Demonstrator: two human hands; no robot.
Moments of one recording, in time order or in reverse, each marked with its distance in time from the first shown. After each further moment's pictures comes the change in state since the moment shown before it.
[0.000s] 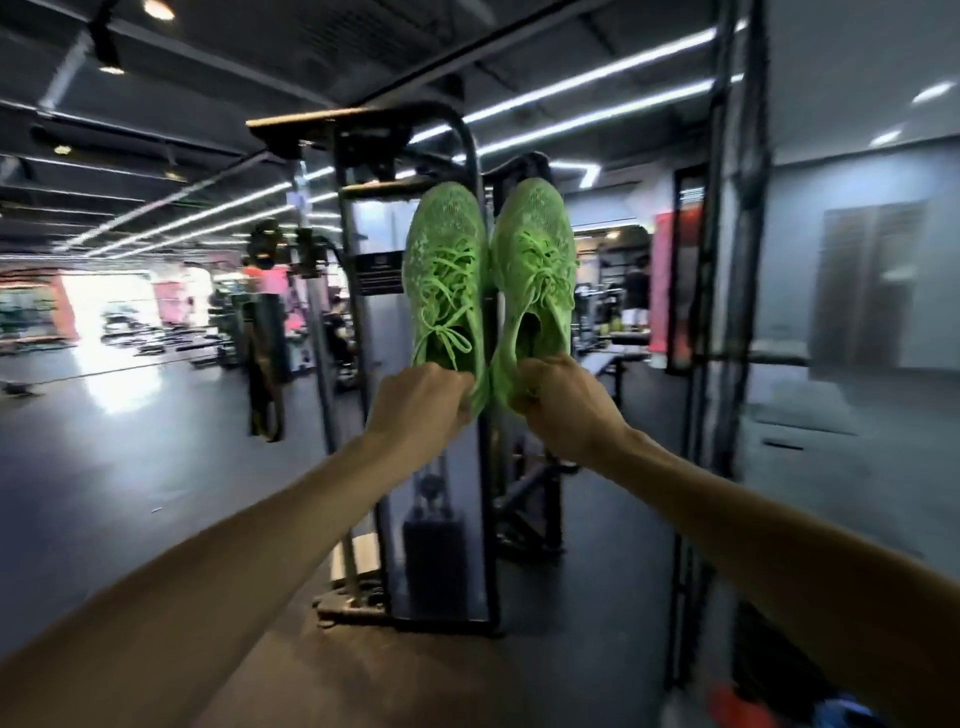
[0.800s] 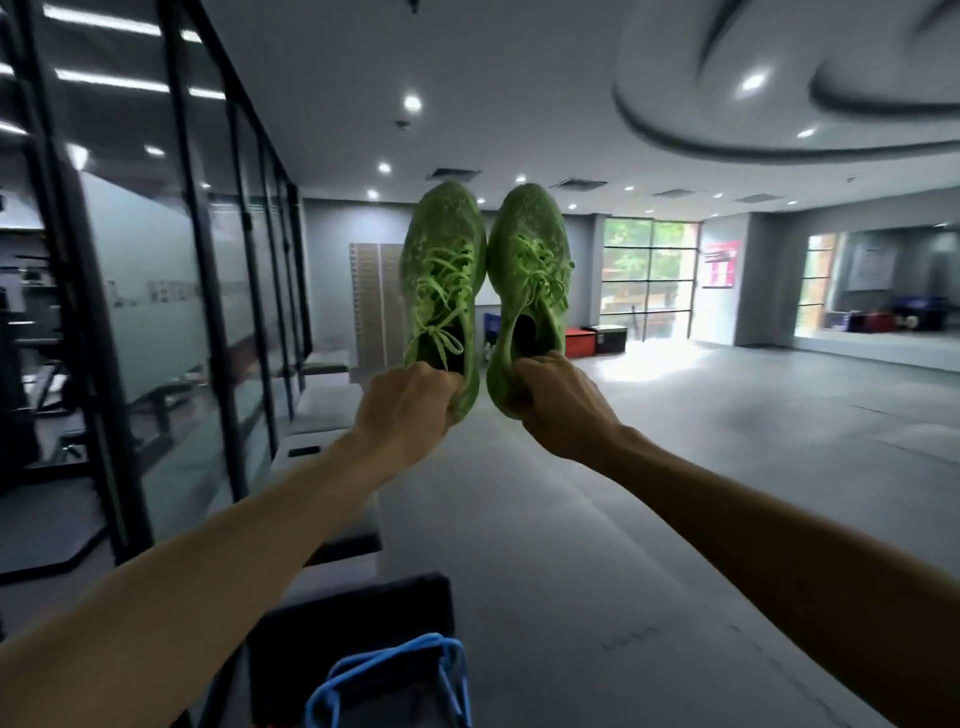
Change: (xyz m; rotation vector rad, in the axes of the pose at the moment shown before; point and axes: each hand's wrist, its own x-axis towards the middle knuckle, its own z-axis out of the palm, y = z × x) left_hand 0.137 0.699 -0.051 -0.550 0.149 0.683; right_hand -0.380 0.381 -0.472 -0.632 0.125 0.614
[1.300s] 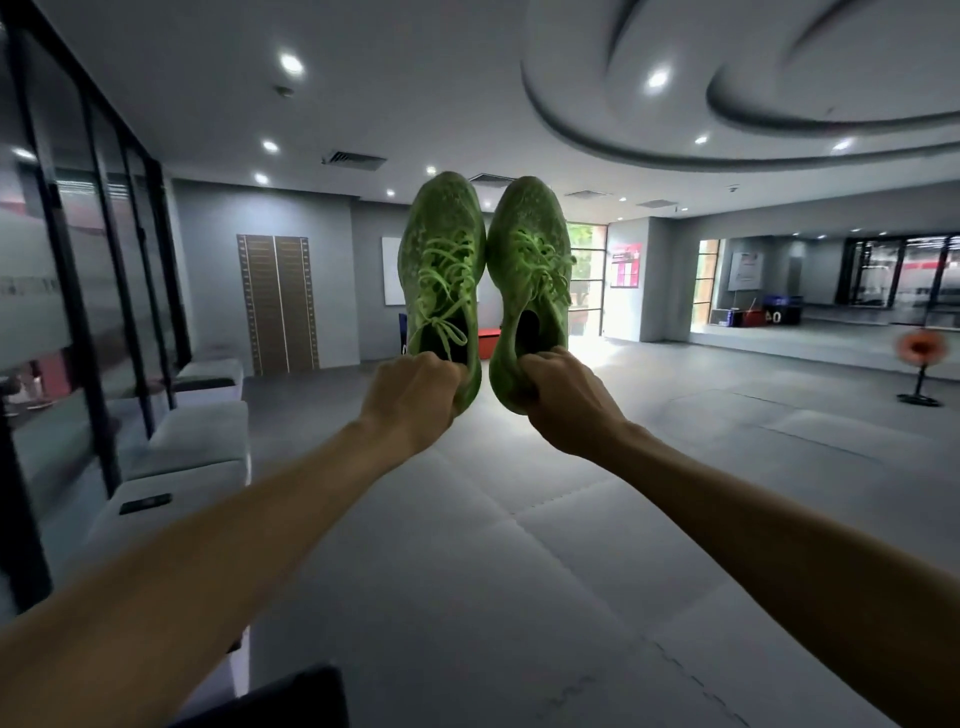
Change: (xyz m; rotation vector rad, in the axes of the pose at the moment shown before) left_hand 0.304 0.061 0.218 -0.031 0.067 0.164; right_hand 0.138 0.307 0.078 -0.108 0.103 0.075
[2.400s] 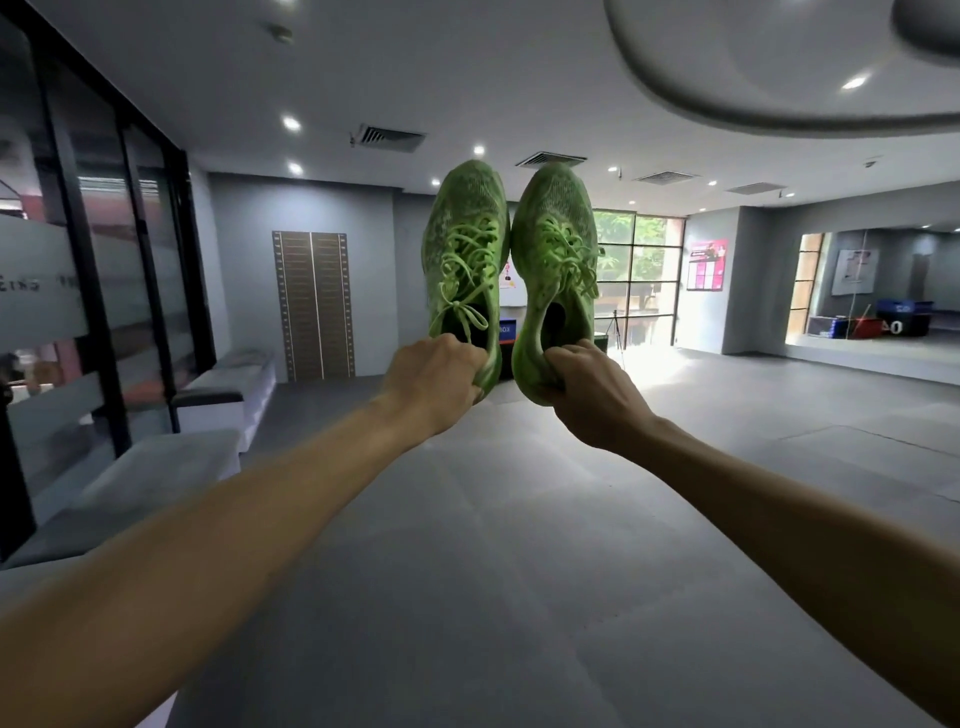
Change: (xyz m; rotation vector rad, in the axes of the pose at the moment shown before) left_hand 0.593 -0.192 0.527 -0.001 -0.031 -0.068; right_hand 0.496 0.525 0.457 0.066 0.014 -0.079
